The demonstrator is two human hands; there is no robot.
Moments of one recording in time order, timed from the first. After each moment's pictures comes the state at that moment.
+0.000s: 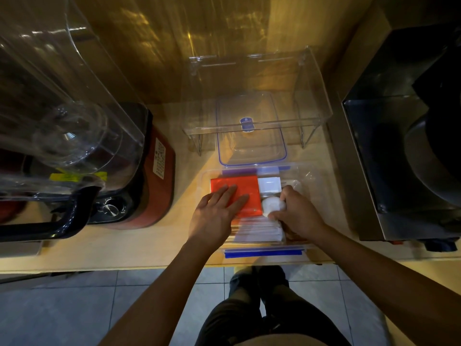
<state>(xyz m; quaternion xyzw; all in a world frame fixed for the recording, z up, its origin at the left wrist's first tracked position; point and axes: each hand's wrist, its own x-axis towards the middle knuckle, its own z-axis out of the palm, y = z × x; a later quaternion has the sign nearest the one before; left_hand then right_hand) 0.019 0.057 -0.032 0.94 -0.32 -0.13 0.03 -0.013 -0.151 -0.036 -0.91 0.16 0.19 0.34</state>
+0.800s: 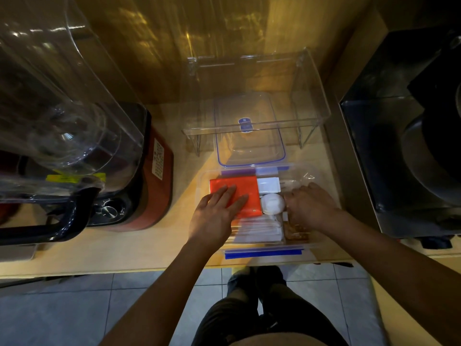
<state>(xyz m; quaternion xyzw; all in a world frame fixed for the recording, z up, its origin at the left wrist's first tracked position) 0.019 0.058 -0.035 0.94 -0.32 -0.13 0.04 -0.005 -0.173 -0.021 -0.97 -0.09 0.21 -0.05</state>
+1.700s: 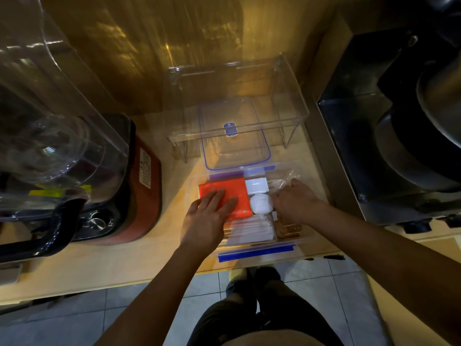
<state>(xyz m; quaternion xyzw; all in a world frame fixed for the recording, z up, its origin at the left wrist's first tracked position) 0.017 0.059 -0.035 0.94 -0.32 -0.11 0.06 0.000 -0.168 -0.018 -0.94 -0.13 0.27 -0.14</state>
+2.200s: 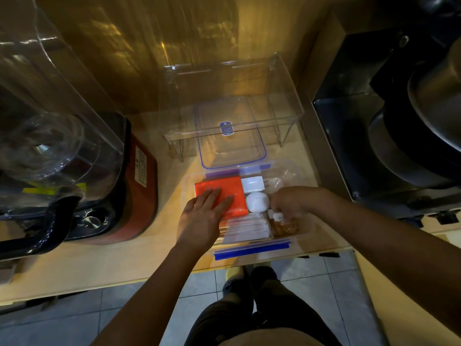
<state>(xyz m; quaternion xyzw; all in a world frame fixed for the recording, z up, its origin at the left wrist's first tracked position) 0.017 0.058 -0.034 0.94 -0.32 -0.12 0.05 0.010 -0.174 0.005 -0.88 -0.08 0.46 0.06</state>
